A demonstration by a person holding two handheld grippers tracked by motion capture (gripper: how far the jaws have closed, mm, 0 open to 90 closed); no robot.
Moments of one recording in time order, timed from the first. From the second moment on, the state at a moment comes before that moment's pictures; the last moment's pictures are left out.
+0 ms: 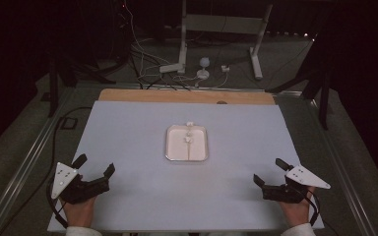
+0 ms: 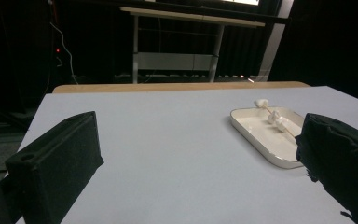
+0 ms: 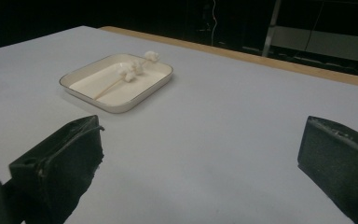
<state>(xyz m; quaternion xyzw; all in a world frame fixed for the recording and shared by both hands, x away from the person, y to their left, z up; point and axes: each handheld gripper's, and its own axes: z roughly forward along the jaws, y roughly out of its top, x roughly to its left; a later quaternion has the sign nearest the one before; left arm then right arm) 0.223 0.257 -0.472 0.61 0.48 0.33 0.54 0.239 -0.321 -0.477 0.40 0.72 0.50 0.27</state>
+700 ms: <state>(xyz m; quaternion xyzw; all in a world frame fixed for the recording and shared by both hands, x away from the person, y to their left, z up) 0.234 0.247 -0.454 0.61 0.47 0.31 0.55 0.240 -0.320 -0.481 0.40 0.72 0.50 0.27</state>
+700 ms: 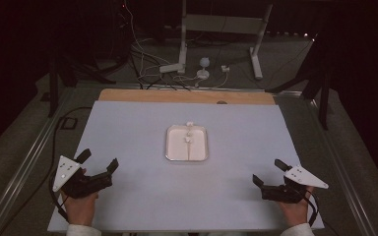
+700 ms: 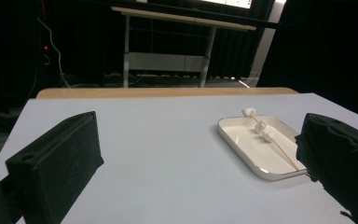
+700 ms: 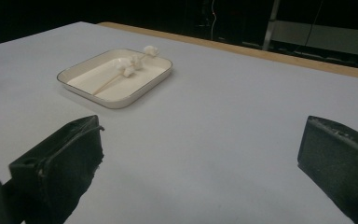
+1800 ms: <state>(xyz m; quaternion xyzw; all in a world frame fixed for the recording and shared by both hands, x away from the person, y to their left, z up) 0.295 0.187 -0.446 0.64 0.46 0.27 0.56 0.240 -0.317 -0.483 0.40 0.72 0.50 0.26</state>
